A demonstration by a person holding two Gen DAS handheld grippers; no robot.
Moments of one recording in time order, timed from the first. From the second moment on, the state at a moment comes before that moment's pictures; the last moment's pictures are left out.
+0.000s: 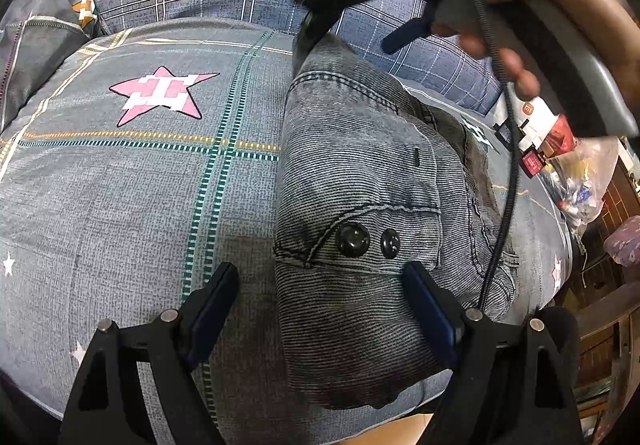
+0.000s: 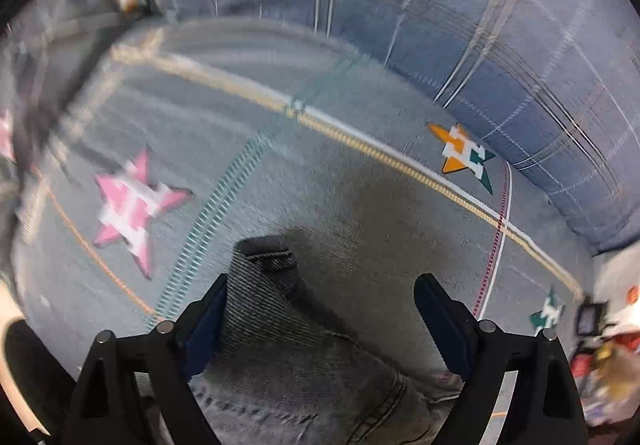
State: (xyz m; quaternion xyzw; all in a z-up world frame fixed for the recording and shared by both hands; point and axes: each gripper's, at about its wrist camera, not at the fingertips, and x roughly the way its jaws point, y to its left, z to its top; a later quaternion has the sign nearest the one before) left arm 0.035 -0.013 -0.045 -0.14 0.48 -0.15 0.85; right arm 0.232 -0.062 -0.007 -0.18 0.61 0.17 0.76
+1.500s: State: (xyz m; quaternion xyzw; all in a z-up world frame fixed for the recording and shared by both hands) left arm 0.043 -0.042 -0.024 -0.05 0.50 -0.09 0.86; right arm 0.162 -0.261 -0.048 0.38 0.50 0.31 0.71
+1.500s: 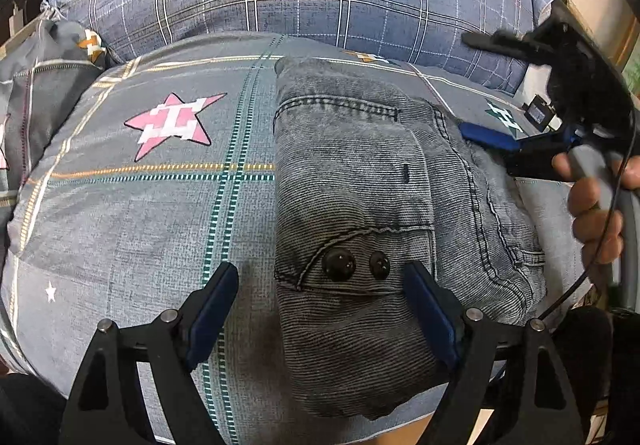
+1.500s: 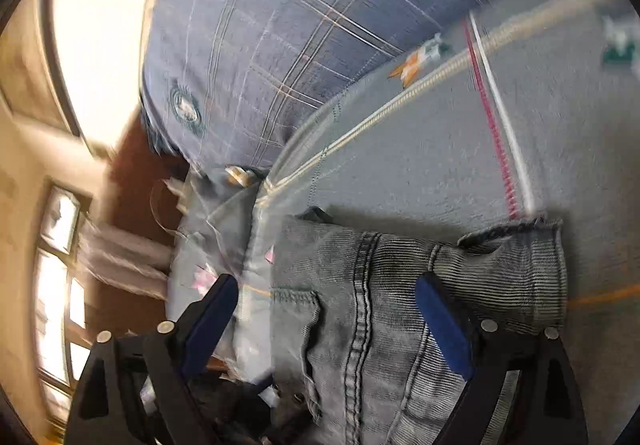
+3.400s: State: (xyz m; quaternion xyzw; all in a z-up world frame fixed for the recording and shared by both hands) left arm 0.103 -0.026 -0.039 -0.18 0.53 -0.17 0.81; right arm 0.096 -0.319 -0.080 0.35 0.56 0.28 0.70
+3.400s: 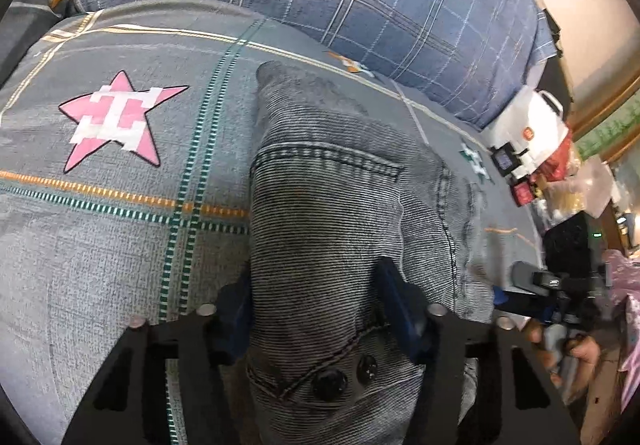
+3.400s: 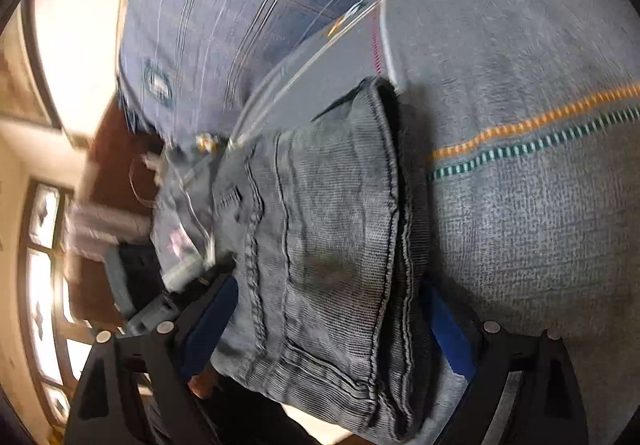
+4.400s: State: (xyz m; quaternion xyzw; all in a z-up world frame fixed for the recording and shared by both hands) left arm 0.141 0.004 0.063 -0.09 0.42 -0.13 0.89; right arm 0.142 -0.239 0.065 0.17 0.49 0.27 0.81
